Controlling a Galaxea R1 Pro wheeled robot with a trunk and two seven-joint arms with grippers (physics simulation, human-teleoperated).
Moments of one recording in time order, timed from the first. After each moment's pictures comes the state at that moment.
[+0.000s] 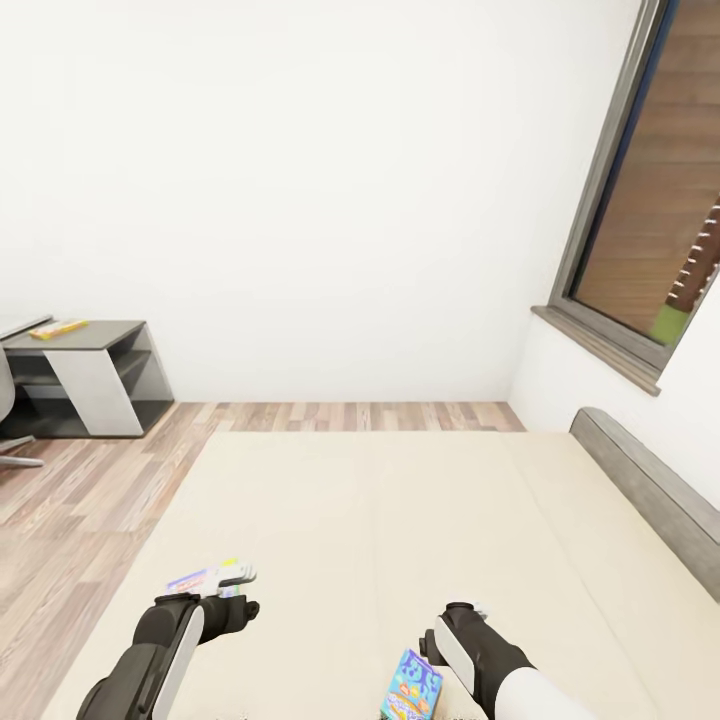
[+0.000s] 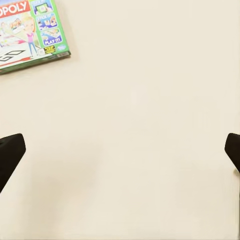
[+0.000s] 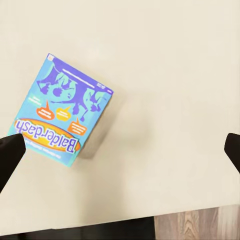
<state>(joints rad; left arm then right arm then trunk) -0.29 -0.01 0.08 -1.18 0.08 0.86 0.01 -0.59 0.14 0.14 -0.35 -0.24 0.54 -0.35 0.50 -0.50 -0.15</state>
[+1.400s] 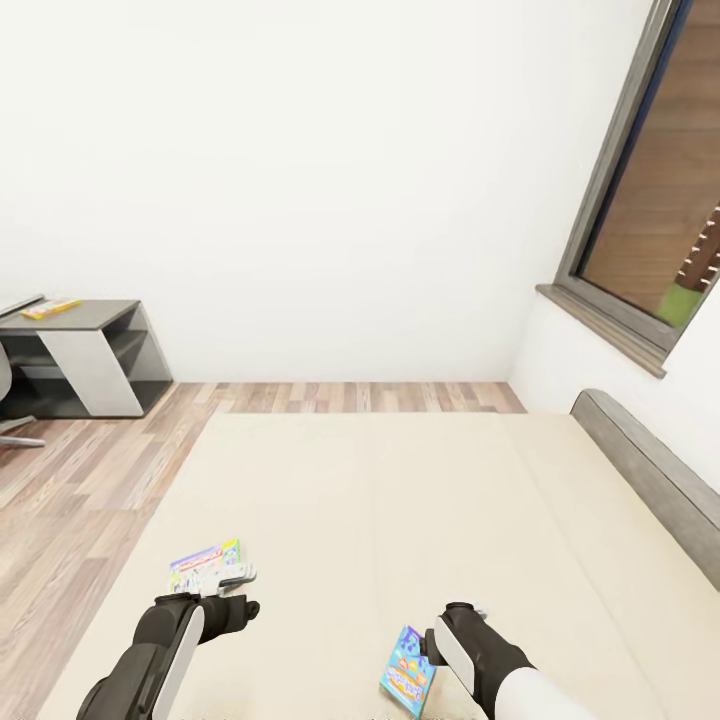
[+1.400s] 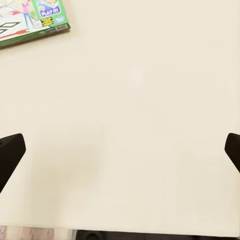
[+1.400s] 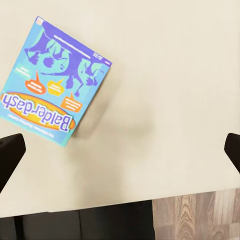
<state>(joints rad) -0.29 -0.01 0.08 -1.18 0.08 0.86 0.01 -0.59 0.14 0.14 -0.35 -0.24 0.54 -0.35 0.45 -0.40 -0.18</state>
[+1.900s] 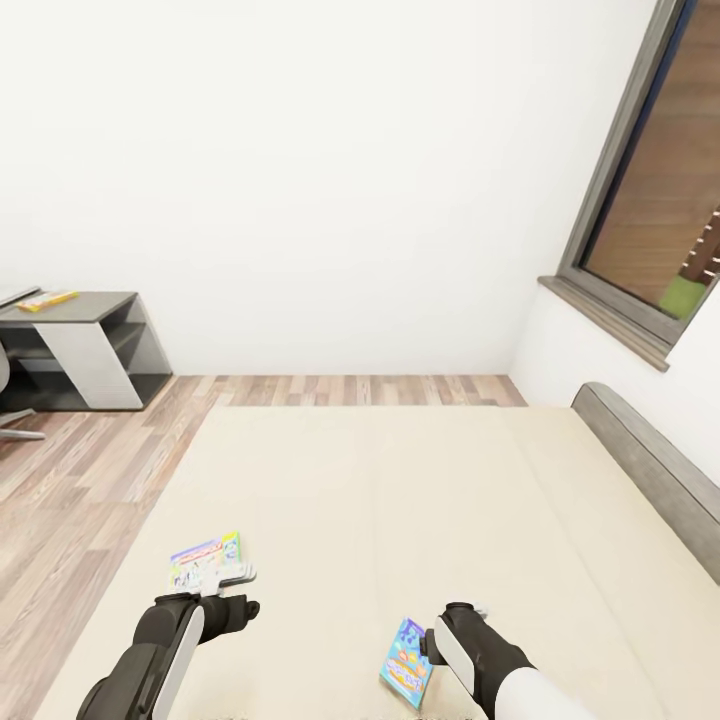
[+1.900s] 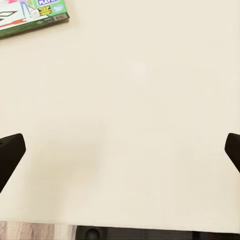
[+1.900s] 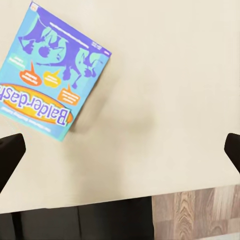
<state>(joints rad) -0.29 -0.01 0.08 -1.18 0.08 0.86 0.01 -0.59 0.14 0.14 -0.35 -0.23 0.54 -0.35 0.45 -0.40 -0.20</state>
